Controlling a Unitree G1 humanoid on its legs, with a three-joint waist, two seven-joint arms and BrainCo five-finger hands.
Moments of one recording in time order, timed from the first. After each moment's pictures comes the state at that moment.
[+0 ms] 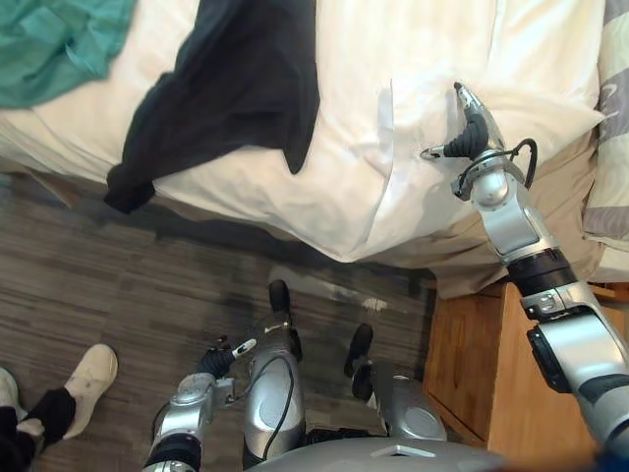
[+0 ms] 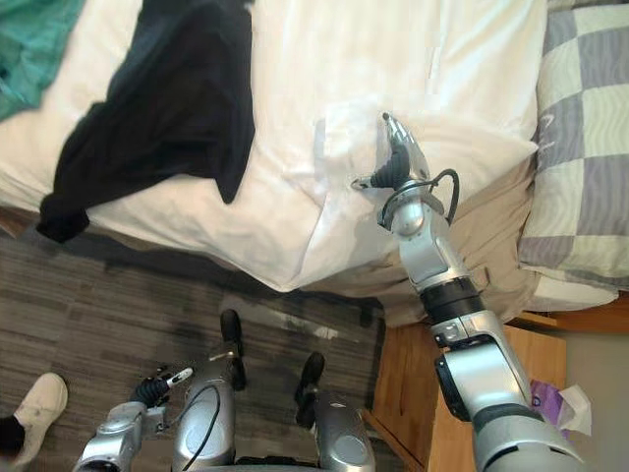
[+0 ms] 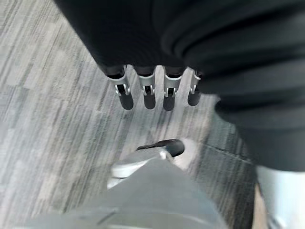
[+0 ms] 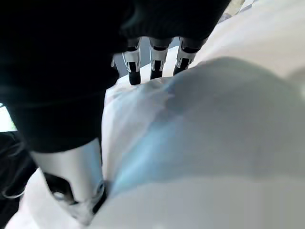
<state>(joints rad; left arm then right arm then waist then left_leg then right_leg) 0.01 0.25 0.16 0.75 -0.10 0.13 -0.06 -0.84 -0.46 0.26 0.42 -0.36 0.25 -0.16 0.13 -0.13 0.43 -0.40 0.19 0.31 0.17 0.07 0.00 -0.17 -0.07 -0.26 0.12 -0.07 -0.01</state>
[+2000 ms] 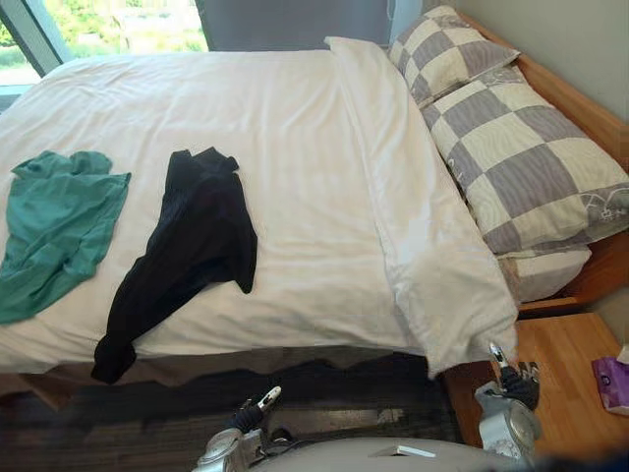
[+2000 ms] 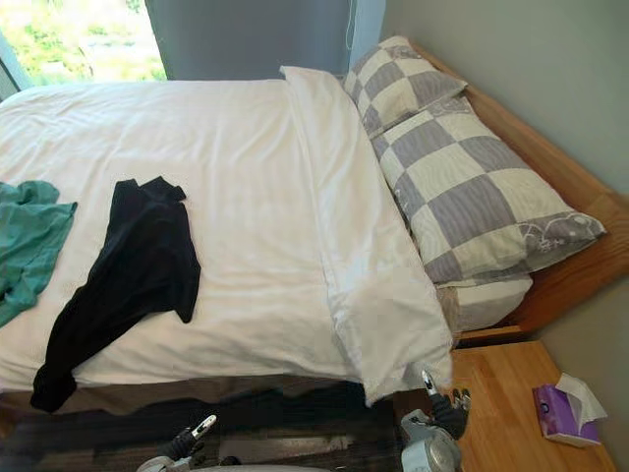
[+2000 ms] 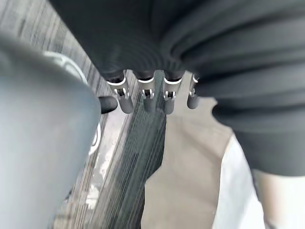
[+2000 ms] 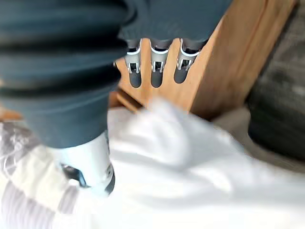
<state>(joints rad) 0.20 0.05 0.21 0.78 -0.18 0.17 -0.11 0.29 0.06 -0.28 0.31 0.47 -0.10 -0.46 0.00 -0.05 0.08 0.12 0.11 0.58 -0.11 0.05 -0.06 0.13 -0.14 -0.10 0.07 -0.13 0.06</state>
